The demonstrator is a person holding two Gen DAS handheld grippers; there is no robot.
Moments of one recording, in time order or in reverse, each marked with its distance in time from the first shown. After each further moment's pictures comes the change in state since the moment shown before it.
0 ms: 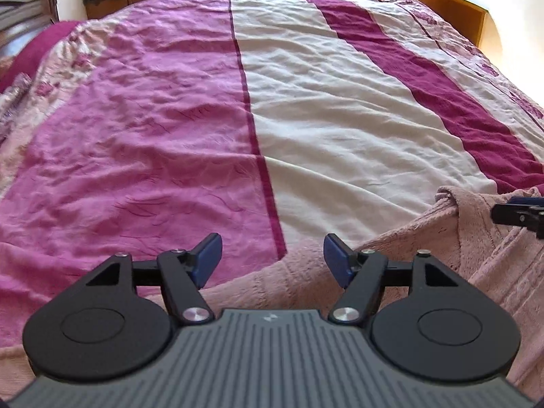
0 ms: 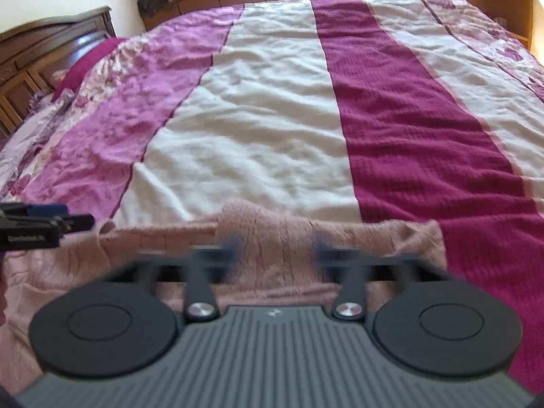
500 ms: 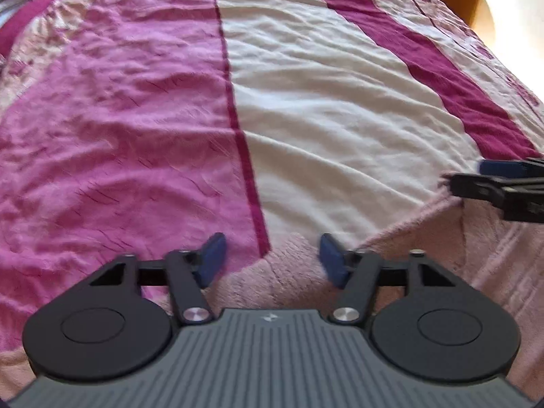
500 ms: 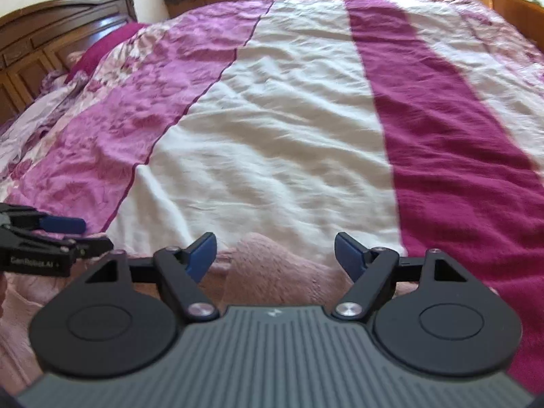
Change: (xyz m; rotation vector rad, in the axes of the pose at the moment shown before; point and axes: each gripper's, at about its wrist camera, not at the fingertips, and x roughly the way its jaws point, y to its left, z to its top) left arm 0.038 0.001 0.007 -0.007 0.113 -0.084; right arm 0.053 0.017 0.024 -0.095 0.046 0.053
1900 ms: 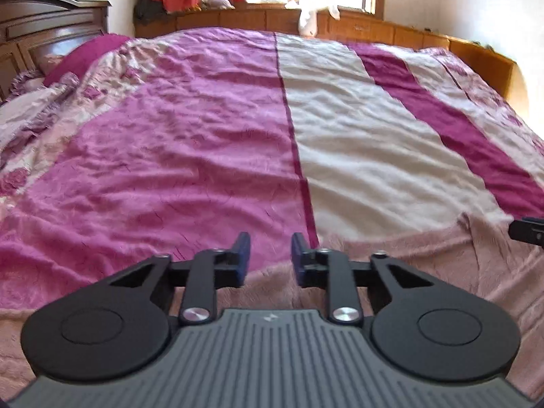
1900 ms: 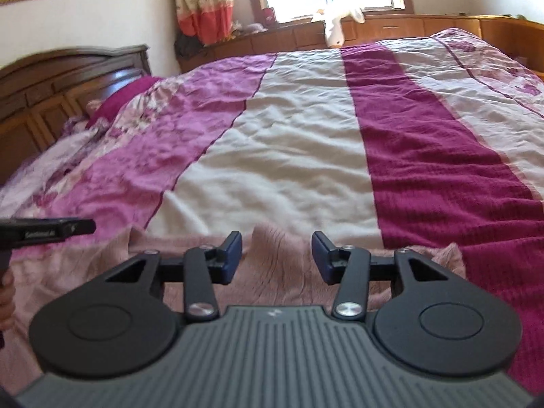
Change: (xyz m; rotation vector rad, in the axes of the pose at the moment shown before) left arm -0.059 0.010 -0.047 -0.102 -0.286 0.168; right arm -0.058 -0.009 -0.048 0.021 -0.219 0.044
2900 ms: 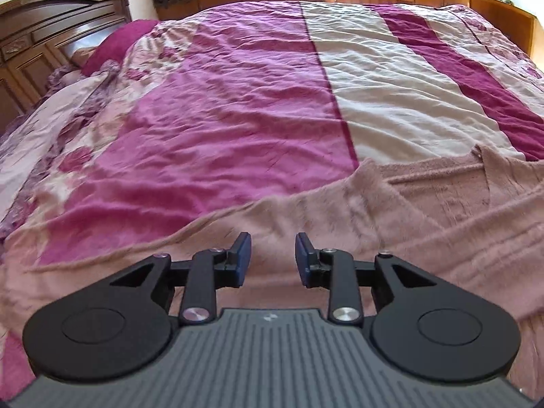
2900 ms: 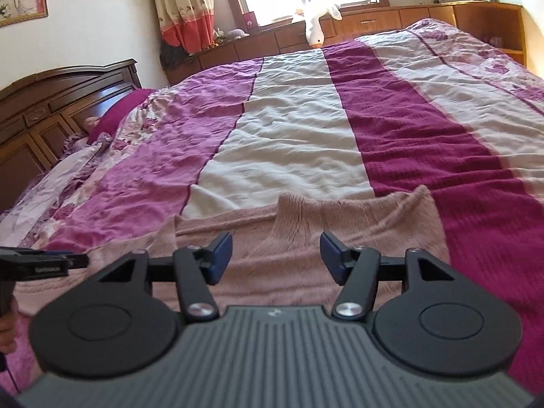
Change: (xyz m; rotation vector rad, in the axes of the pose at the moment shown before) left arm -0.088 0.019 -0.031 0.063 0.130 0.167; right arm -0.086 0.035 -0.023 0.111 -0.017 -0.040
